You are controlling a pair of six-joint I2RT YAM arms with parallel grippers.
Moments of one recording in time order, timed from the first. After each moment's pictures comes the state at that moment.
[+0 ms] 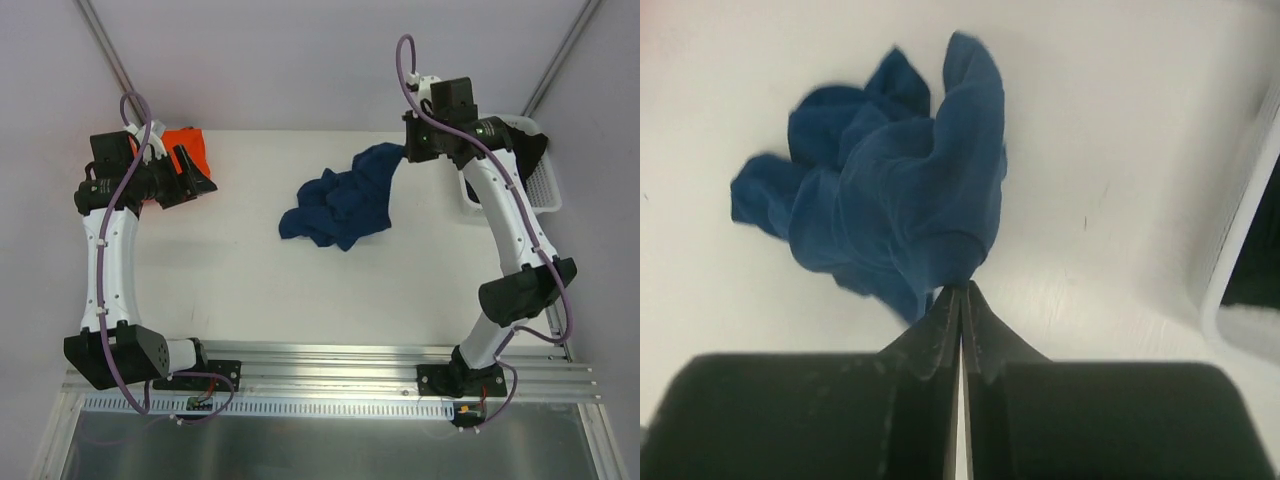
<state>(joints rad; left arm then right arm) 0.22 1.28 1.44 -0.90 0.60 -0.26 0.36 1.76 2.10 -1.00 -0.03 0.02</state>
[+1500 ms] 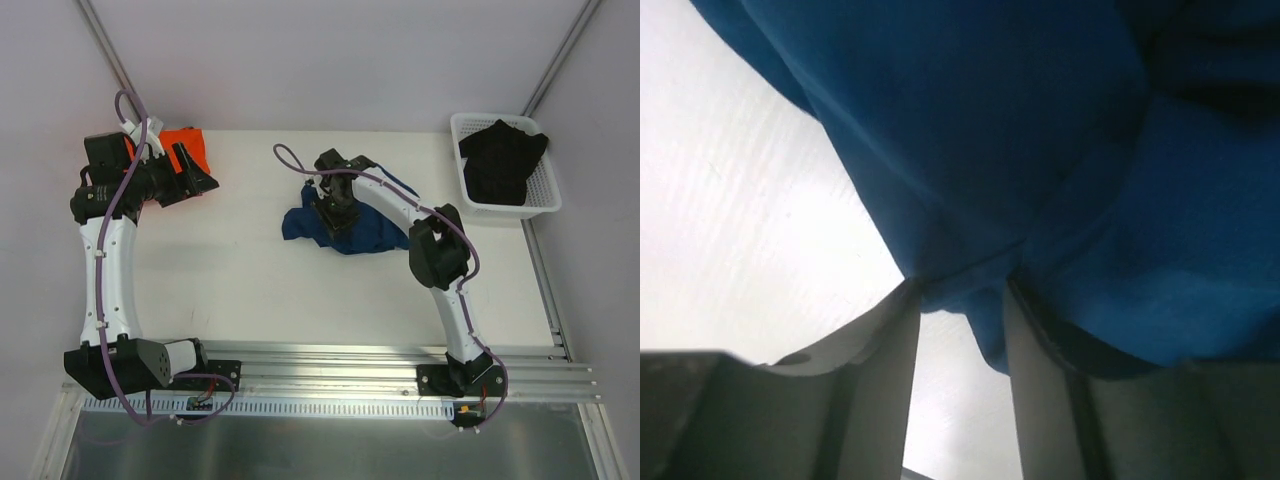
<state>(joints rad) 0.22 1.23 1.44 -0.87 0.64 -0.27 0.66 2.24 1.98 -1.06 -0.09 0.00</state>
